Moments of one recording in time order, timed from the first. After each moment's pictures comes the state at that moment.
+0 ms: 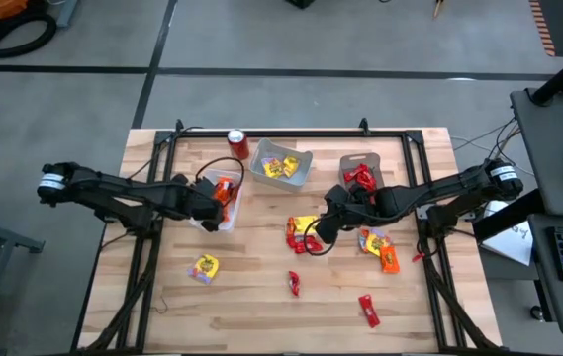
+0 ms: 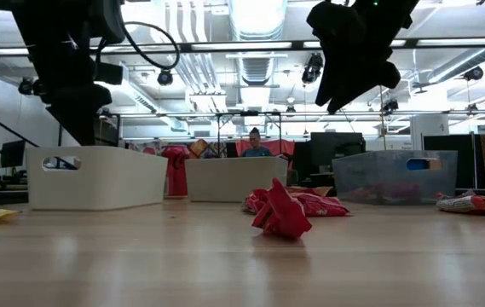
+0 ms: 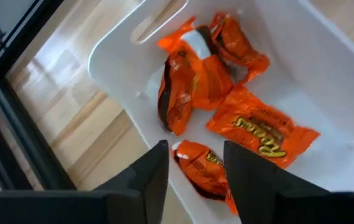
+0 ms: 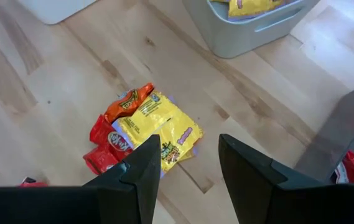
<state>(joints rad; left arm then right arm) -0.07 1.19 0.77 -1.02 -0.54 -0.80 0.16 1.45 1.08 -0.67 0.40 0.80</state>
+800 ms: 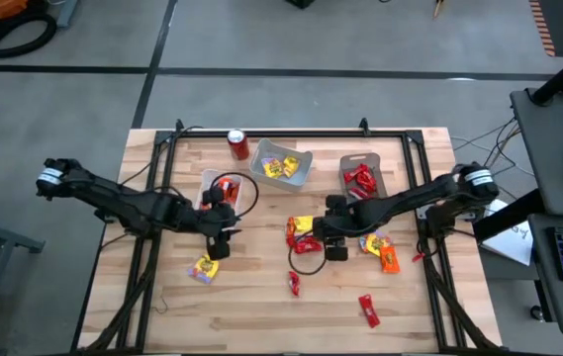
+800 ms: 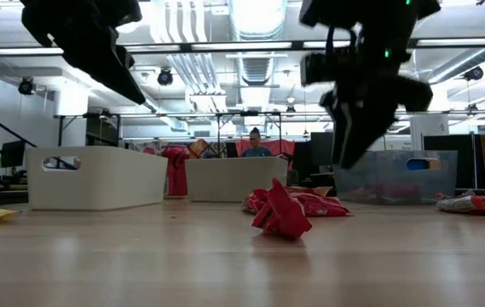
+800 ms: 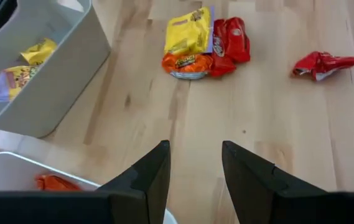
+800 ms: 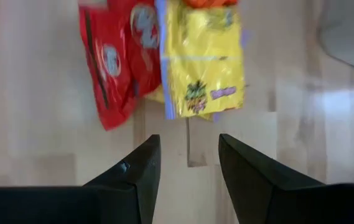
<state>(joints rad) -0.27 1.15 0.78 -0.49 -0.35 -0.26 0.17 1.67 1.07 -0.67 0.22 0.10</state>
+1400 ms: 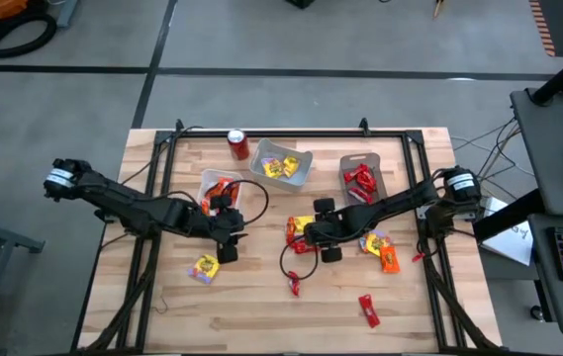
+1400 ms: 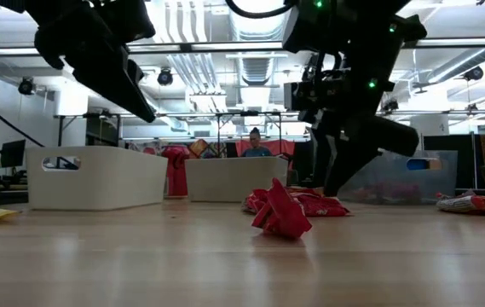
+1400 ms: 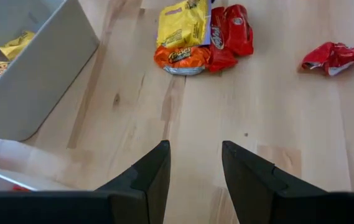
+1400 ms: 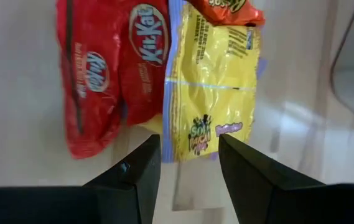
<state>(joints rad) -0.27 1.26 0.77 -0.40 -0.35 -0.26 0.17 1.79 1.09 -0.56 0.30 -0.07</state>
